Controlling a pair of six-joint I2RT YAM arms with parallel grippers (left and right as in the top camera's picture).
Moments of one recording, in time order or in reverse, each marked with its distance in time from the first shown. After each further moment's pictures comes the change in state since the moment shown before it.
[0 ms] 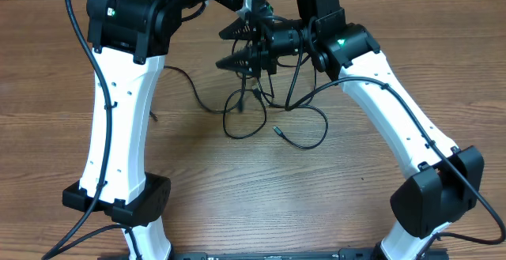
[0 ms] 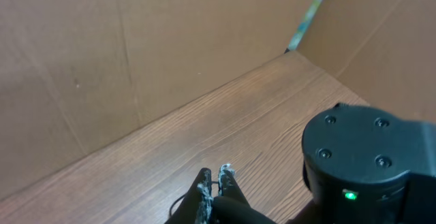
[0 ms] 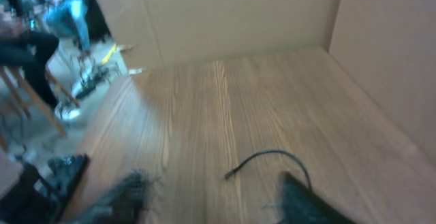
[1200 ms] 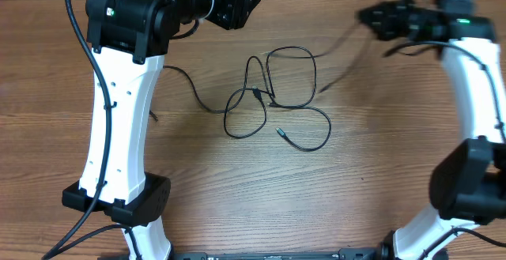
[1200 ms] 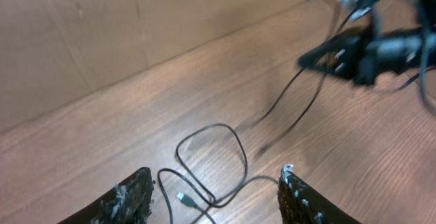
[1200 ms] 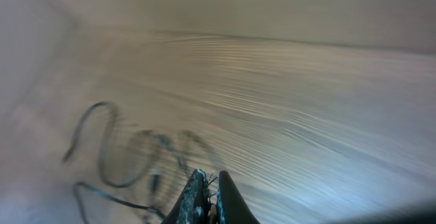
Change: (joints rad) left arm 0.001 0.000 0.000 -0.221 -0.059 0.048; right arm -0.630 0.021 -0.025 -0.269 0.297 0.225
